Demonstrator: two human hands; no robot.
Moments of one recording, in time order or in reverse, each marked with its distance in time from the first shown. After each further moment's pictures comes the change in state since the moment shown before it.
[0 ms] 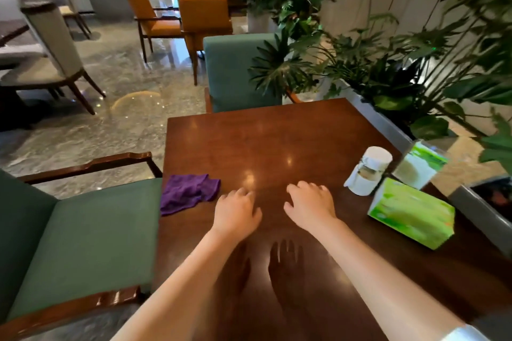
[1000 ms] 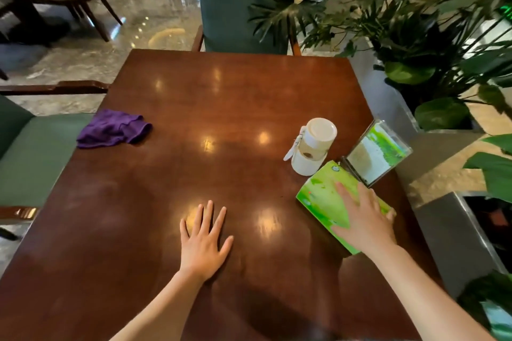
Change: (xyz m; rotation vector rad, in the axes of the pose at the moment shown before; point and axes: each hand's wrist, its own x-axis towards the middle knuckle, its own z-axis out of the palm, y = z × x) left_hand -0.041 0.199 0.204 0.025 -0.237 -0.459; right_hand -0.033 0.365 0.069 -0.110 -0.326 0.088
